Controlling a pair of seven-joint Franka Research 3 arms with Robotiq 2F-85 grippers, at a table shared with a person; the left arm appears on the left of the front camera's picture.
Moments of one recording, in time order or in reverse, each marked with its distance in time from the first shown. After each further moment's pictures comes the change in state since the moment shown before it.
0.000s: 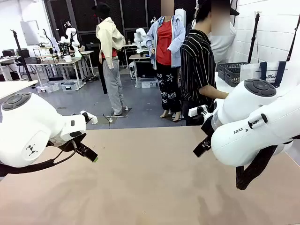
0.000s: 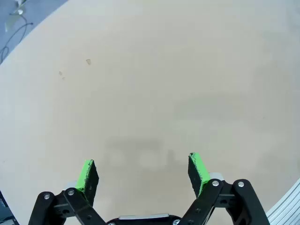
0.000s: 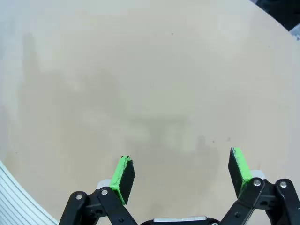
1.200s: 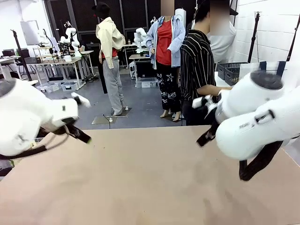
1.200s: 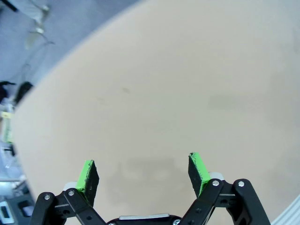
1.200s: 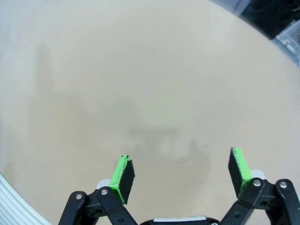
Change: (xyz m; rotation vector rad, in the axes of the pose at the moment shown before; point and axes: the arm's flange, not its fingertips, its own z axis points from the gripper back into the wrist) left arm 0.024 0.034 0.049 0.123 -0.131 -0.026; right arm 0.013 -0.026 0.028 -0.072 -0.067 -0.029
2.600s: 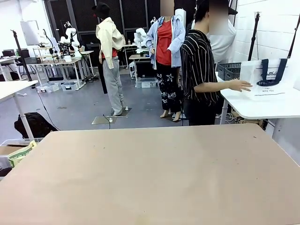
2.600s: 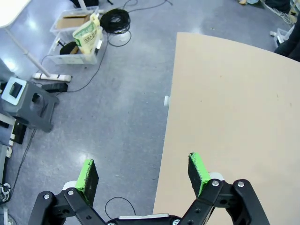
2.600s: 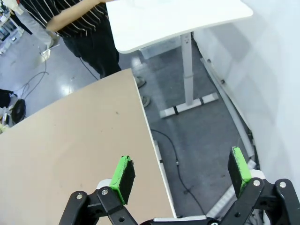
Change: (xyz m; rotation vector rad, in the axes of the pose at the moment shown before) left arm -0.167 0.250 0.112 0.340 0.077 0.651; right arm -0.163 -0.284 0.154 -0.406 -0.144 -0.798
